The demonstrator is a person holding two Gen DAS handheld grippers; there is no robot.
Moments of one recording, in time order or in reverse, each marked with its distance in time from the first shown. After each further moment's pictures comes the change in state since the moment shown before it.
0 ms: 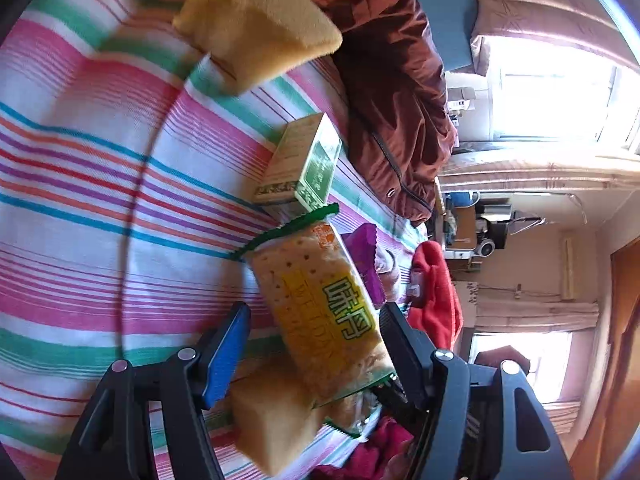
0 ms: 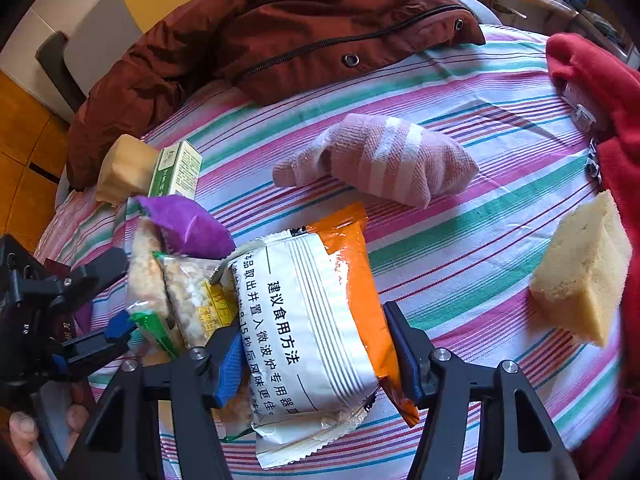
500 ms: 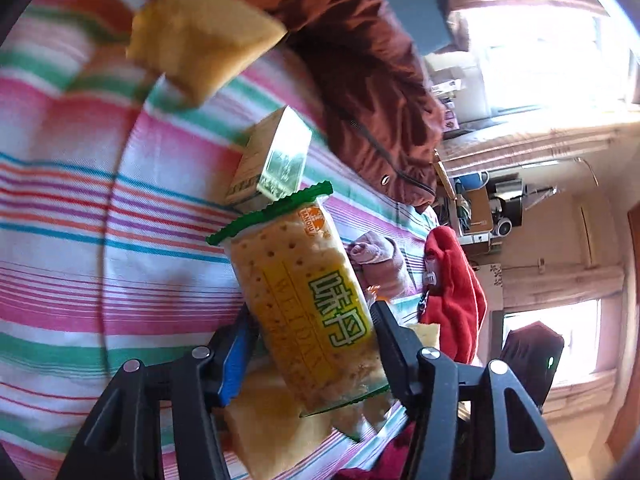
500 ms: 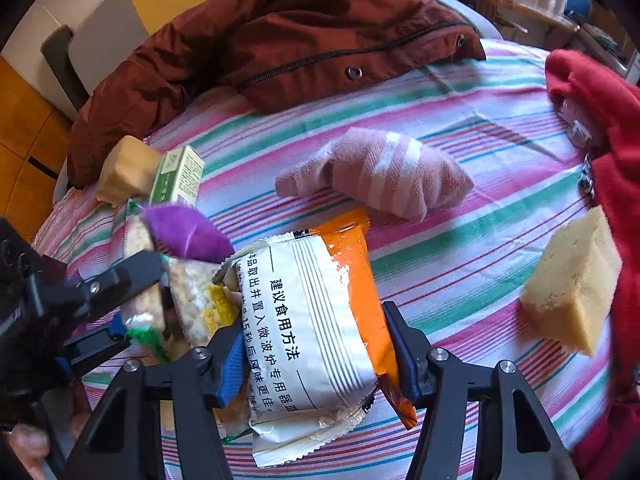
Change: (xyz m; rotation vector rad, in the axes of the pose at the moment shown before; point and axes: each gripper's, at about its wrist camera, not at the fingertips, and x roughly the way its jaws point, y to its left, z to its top) left arm -0.005 -0.031 -0.016 0.178 -0.045 0.111; right arm -0.002 0.014 0.004 -0.047 -0.056 -0.030
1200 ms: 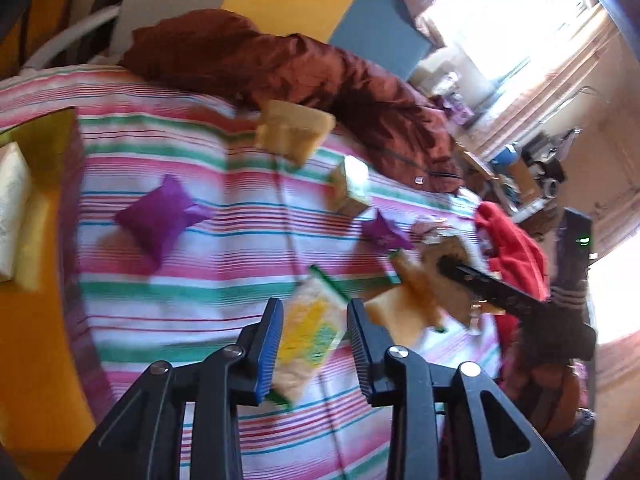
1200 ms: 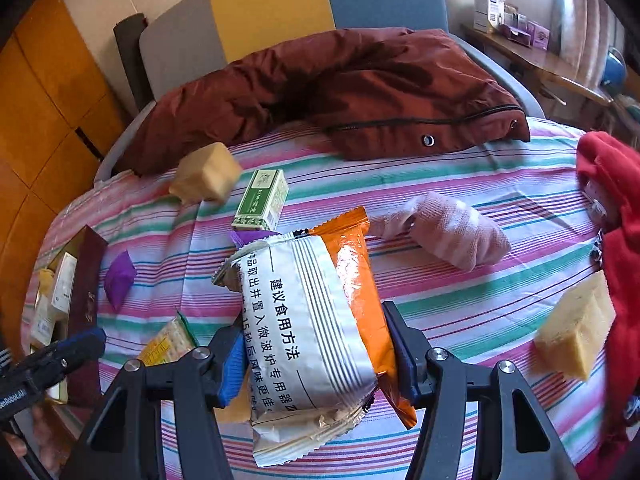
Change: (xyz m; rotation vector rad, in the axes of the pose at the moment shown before) left arm -0.124 0.023 -0.060 0.282 -0.152 0.306; right arm -0.036 0.042 -0.018 -0.176 -0.144 0.073
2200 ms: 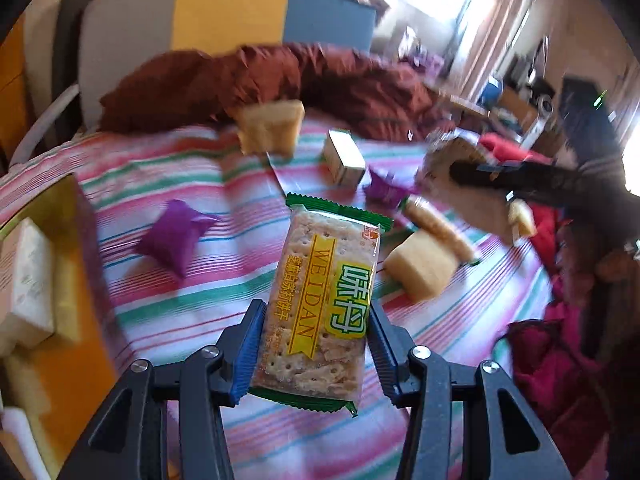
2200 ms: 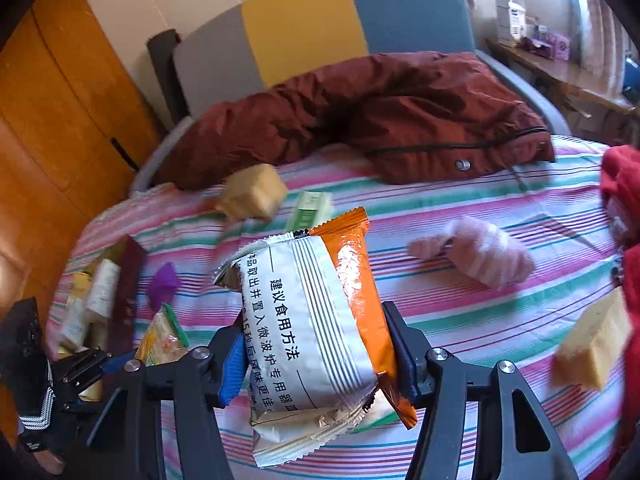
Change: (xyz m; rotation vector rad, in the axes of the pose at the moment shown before) left arm -0.022 -0.008 -0.033 0.290 -0.042 0.102; right arm -0.025 0.020 0.000 -0.016 -0.061 0.174
